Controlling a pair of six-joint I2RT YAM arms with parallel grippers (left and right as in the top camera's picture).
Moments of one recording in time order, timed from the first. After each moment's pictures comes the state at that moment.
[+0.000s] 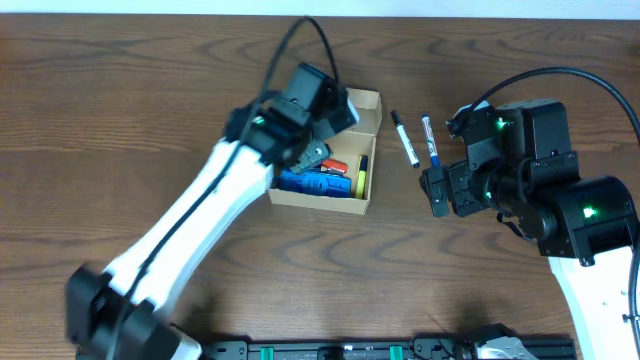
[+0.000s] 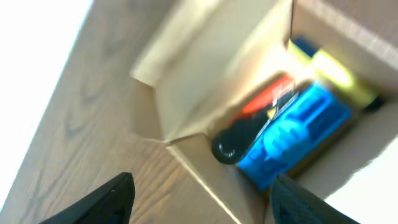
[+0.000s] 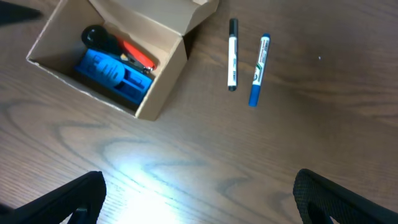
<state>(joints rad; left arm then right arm) -0.59 1.62 1.52 -0.89 -0.13 0.51 0.25 1.18 1.43 -1.24 -0.08 -0.05</state>
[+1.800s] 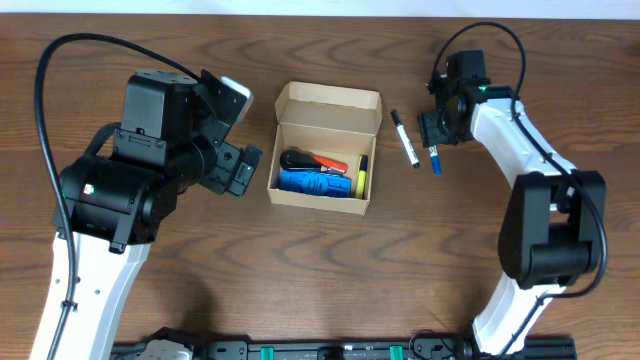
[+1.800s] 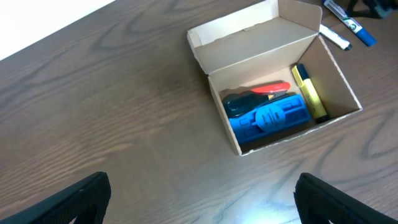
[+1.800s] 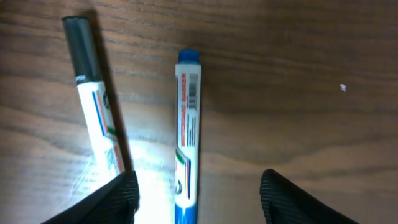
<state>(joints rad) -0.29 1.25 1.53 -1.15 0.07 0.22 0.07 1.99 1.43 -0.69 0.04 -0.08</state>
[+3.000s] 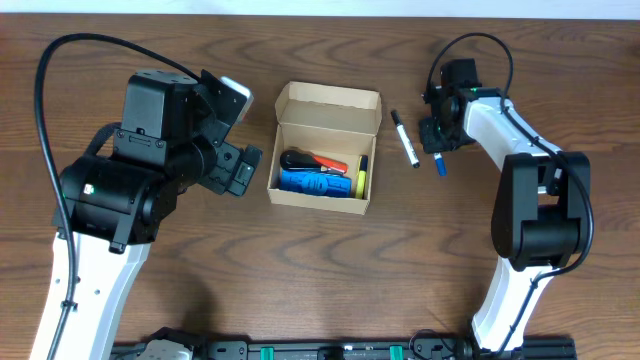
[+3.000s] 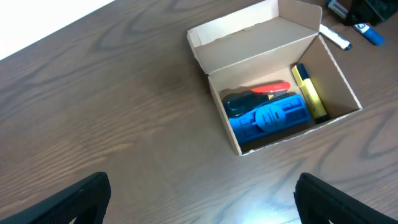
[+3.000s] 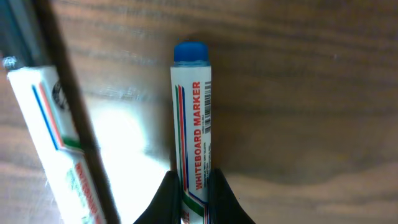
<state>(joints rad) -0.29 1.25 1.53 -1.15 0.07 0.22 0.06 2.09 1.46 -0.73 0.03 -0.08</state>
